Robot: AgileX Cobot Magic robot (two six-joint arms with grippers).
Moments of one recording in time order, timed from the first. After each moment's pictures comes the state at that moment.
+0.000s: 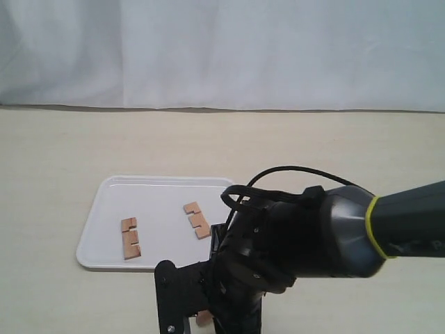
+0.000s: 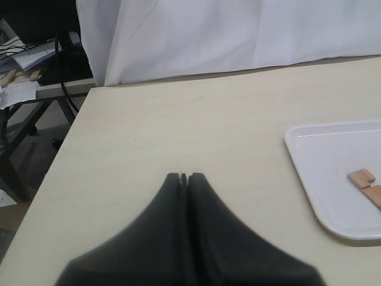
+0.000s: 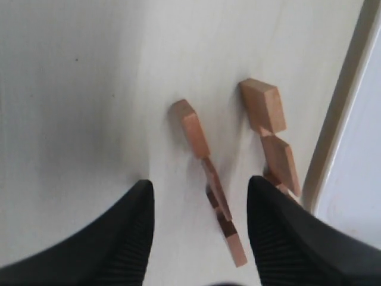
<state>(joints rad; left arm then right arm) 0.03 0.00 0.00 0.04 0.33 0.10 0.76 1.86 -0.98 -0.24 0.58 -0.65</state>
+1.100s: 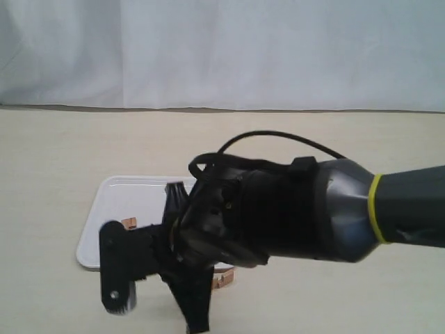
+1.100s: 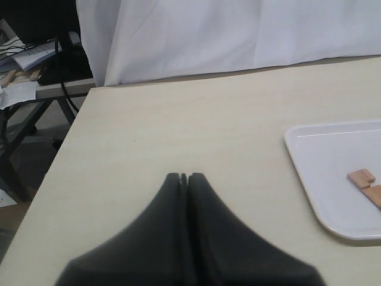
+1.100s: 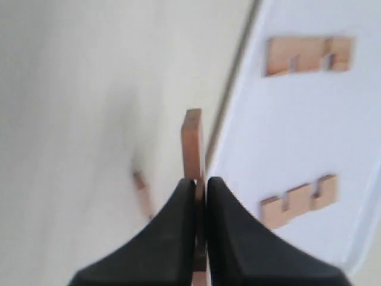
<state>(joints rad) 0.03 0.00 0.00 0.04 0.33 0.10 0.83 1.83 -1.14 -0.33 0.58 -0.57</state>
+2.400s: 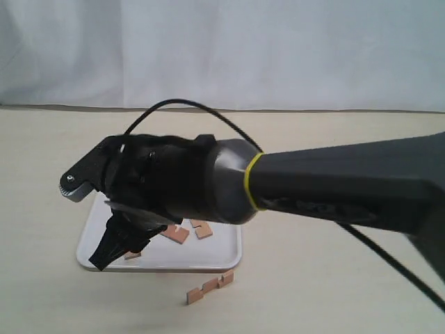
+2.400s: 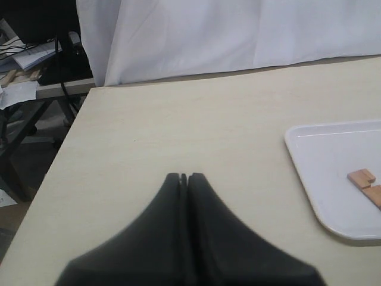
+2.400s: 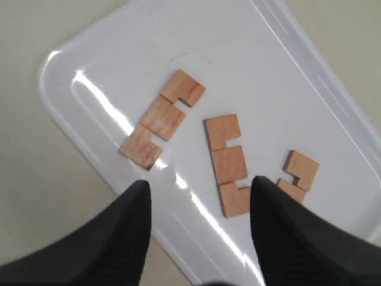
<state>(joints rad) 0.03 0.00 0.00 0.04 0.33 0.10 0.83 2.06 -1.52 -0.52 0.73 0.41</state>
